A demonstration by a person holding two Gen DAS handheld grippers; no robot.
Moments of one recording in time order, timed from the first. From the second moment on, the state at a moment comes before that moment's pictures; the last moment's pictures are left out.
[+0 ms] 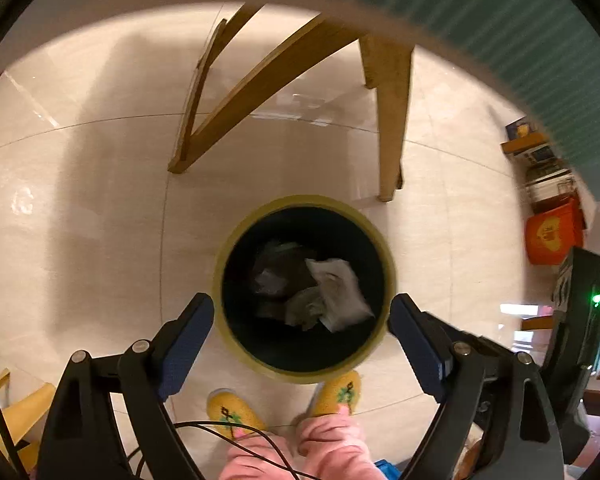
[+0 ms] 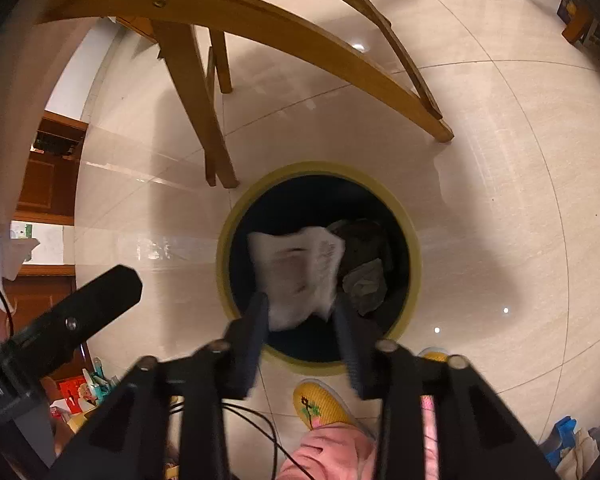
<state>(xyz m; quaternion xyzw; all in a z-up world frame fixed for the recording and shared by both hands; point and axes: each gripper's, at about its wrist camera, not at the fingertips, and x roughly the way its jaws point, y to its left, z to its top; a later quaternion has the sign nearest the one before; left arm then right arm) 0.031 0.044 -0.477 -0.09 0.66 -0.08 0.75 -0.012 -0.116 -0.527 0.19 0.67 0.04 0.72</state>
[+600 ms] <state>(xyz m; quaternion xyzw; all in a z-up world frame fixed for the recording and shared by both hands) 0.002 0.060 -0.400 -0.06 0.63 -0.04 0.78 -0.014 -0.102 -0.447 0.15 0.64 0.06 0.75</state>
